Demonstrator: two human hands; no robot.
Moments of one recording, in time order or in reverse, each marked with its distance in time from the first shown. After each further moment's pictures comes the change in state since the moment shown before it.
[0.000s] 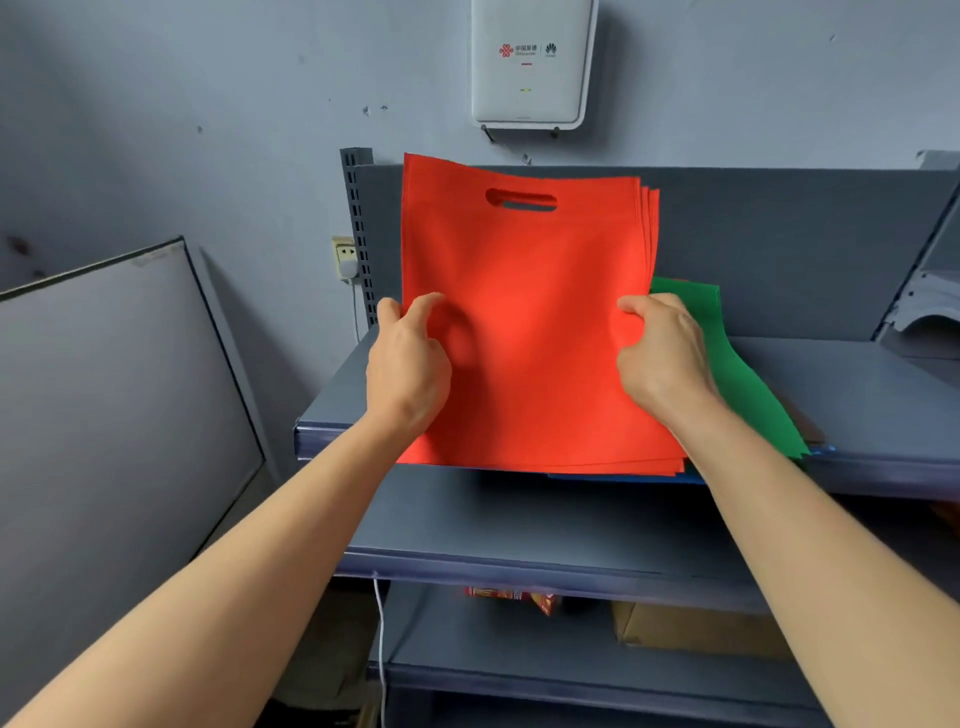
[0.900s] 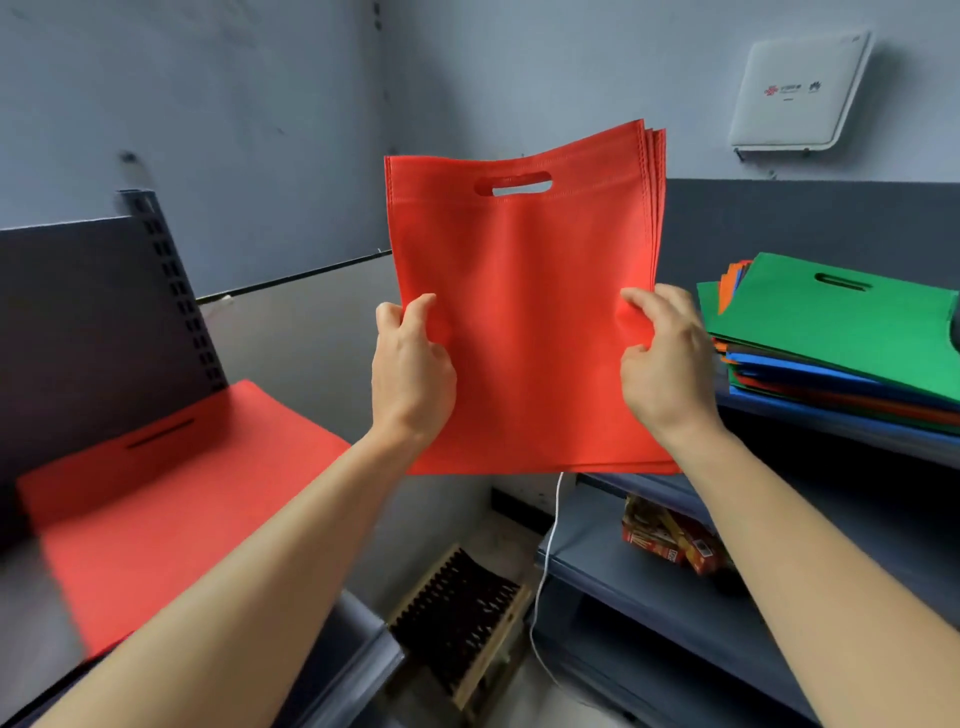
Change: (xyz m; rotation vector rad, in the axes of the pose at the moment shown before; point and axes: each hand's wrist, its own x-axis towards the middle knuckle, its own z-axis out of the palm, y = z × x) left_hand -0.269 -0.006 -0.254 0.195 0.440 -0.212; right_hand -0.253 -0.130 -0.058 0.389 -0.053 -0.449
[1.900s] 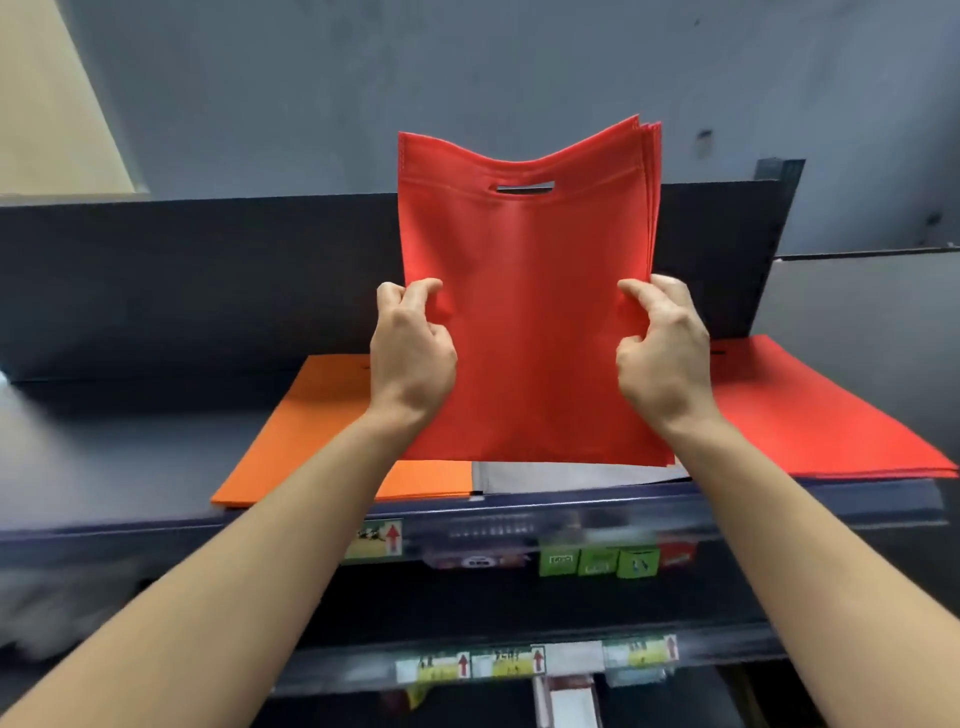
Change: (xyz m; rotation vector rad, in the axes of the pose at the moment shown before) left_hand -0.181 -0.146 -0.453 0.510 0.573 -0.335; right_hand -0.248 -0.394 0.088 0.607 -0.543 -0.414
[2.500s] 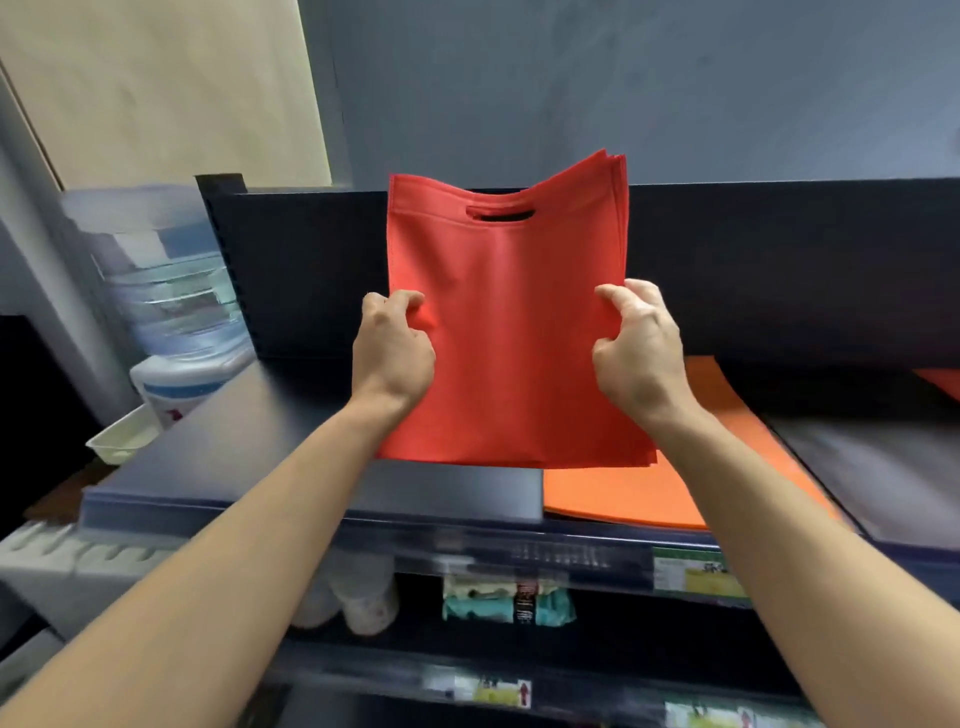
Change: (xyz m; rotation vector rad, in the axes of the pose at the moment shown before) left_hand 0.070 -0.240 -0.218 0.163 0.028 -0.179; right_hand -0.055 -0.242 0.213 0.128 -0.231 -0.068
